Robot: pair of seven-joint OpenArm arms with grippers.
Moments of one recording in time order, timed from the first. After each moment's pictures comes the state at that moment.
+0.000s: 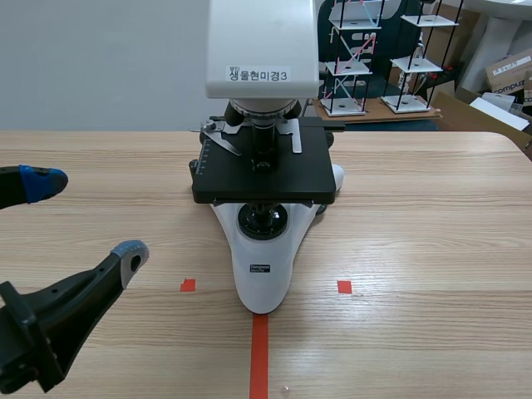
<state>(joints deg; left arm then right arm) 47.7 -32.3 -8.6 120.2 -15.3 -26.4 -14.8 34.3 28.7 -13.7 81.6 43.3 32.9 -18.6</state>
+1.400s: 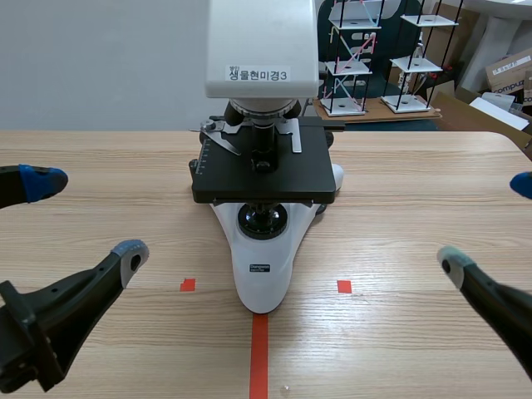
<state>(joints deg) 47.7 -32.3 -8.6 120.2 -15.3 -26.4 -14.8 -51.6 36.2 20.2 111.1 10.2 33.3 27.1</state>
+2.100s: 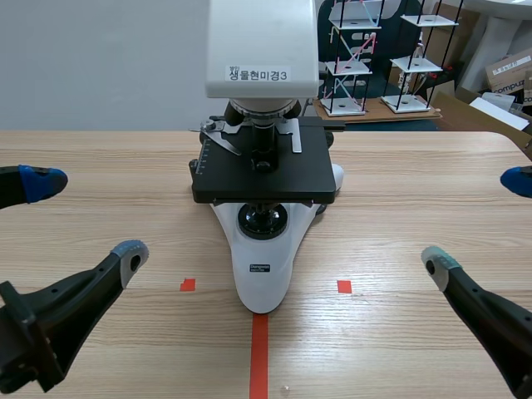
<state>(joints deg) 47.7 -32.3 -8.6 120.2 -15.3 -26.4 -14.8 -50.6 30.8 20.1 112.7 5.5 35.7 31.4</state>
